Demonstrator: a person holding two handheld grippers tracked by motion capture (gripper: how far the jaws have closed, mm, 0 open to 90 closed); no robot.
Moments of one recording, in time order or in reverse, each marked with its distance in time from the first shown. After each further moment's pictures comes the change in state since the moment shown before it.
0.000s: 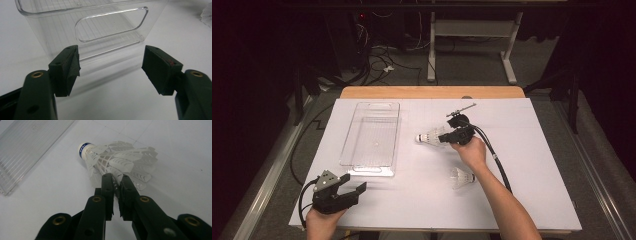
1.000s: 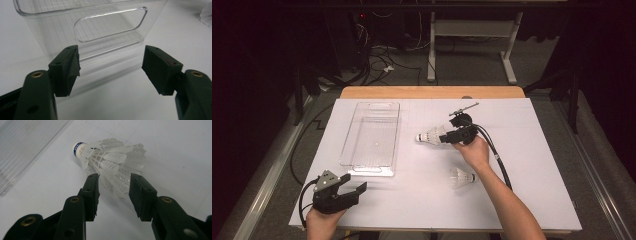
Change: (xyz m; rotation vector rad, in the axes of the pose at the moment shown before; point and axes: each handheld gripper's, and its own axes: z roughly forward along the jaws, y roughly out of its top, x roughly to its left) left arm 0.000 0.000 0.000 -0.001 -0.003 0.004; right arm 0.000 -0.001 -0.011 -0.006 -0.055 0.000
